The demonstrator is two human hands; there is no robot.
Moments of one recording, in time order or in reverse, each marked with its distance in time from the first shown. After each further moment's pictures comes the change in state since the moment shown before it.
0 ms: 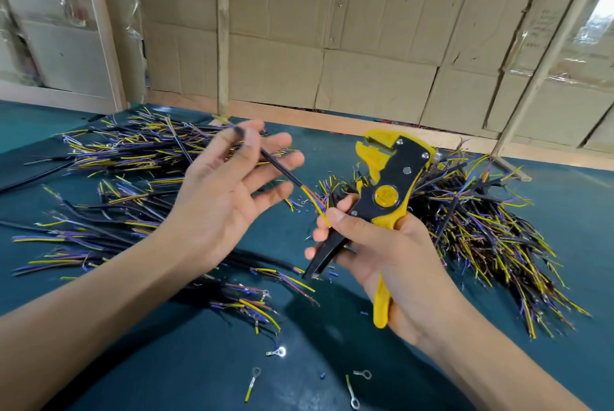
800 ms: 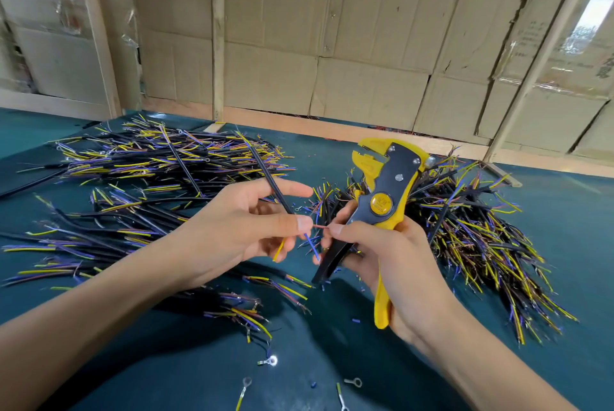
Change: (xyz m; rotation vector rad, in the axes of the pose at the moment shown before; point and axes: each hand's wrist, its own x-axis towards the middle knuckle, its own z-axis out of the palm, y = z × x) left_hand -0.009 -0.002 0.009 0.373 -0.168 -0.319; right_hand 0.007 -0.003 -0.014 -0.145 0.067 -0.047
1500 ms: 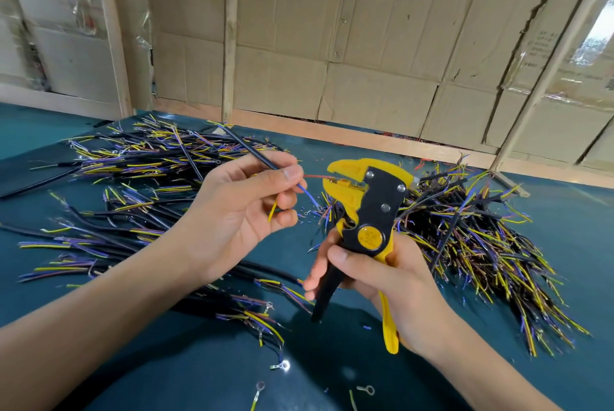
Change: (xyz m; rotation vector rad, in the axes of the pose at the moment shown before) left_hand 0.000 0.011 -0.005 -0.354 0.058 0.240; right_hand -0.010 0.006 -0.002 -0.147 -0.328 -0.029
